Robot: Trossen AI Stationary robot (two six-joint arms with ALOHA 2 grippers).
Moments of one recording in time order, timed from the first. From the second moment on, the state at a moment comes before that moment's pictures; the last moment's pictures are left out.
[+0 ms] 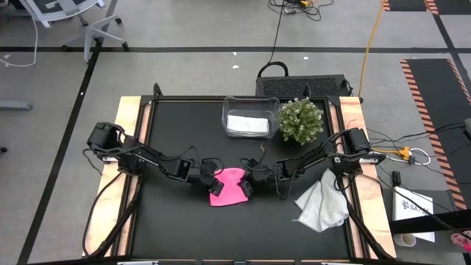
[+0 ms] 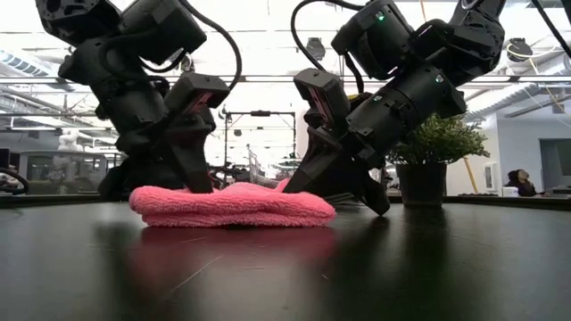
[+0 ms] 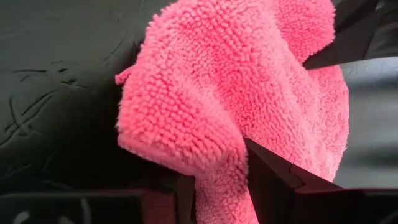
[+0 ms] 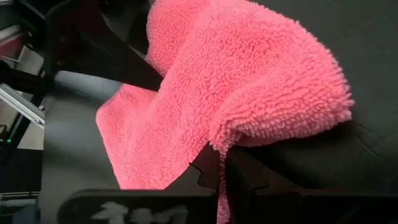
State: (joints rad) left arm -0.22 1.67 0.70 0.04 -0.05 -1.22; right arm 0.16 1.90 0.81 0.44 0.05 0.99
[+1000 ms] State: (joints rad) left arm -0.19 1.44 0.69 0.00 -0.20 -1.05; right arm 0.16 1.72 0.82 0.42 0.13 0.97
